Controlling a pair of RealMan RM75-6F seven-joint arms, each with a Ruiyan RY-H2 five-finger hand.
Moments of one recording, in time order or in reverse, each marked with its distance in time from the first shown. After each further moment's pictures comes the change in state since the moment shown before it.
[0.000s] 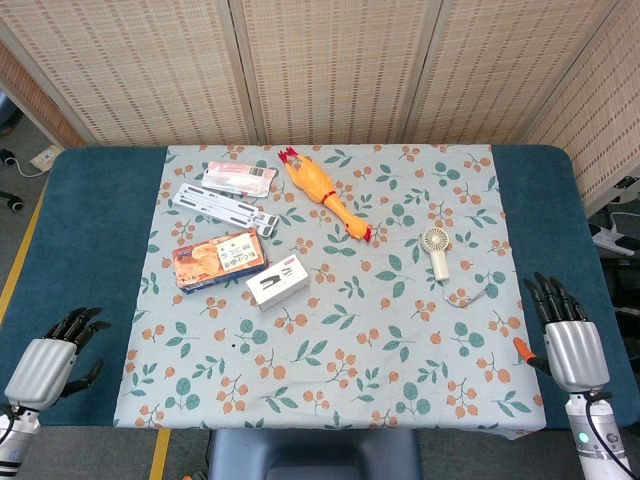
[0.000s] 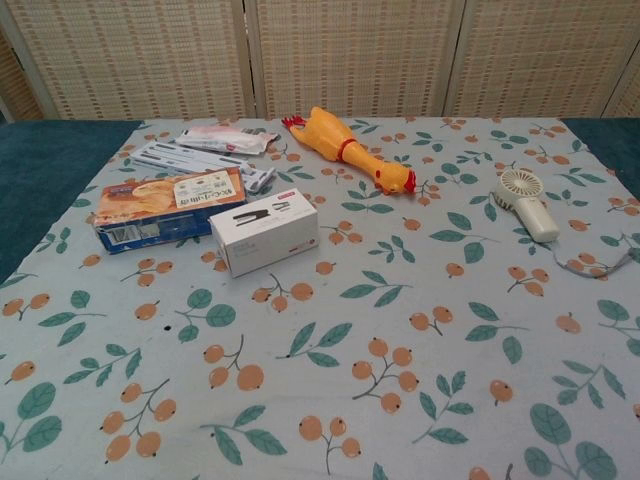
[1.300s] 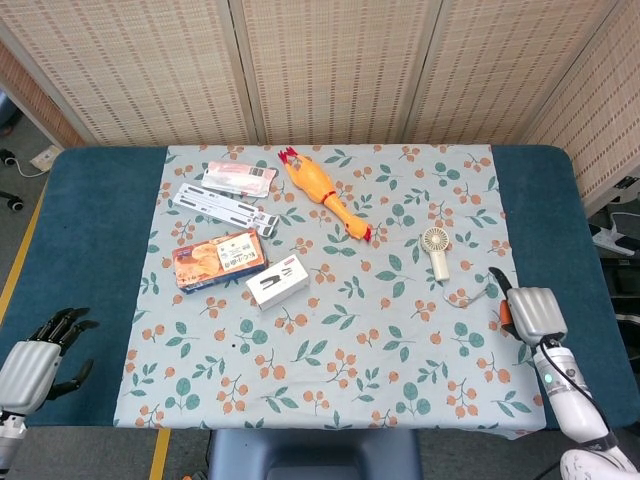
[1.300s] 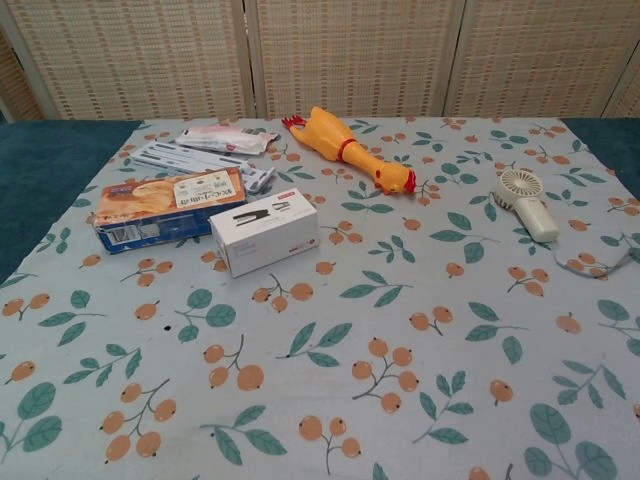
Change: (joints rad) left arm 0.025 0.037 -0.002 -0.023 -0.006 0.047 -0.060; right arm 0.239 0.056 0.115 -0.085 0.420 -0.524 -0.239
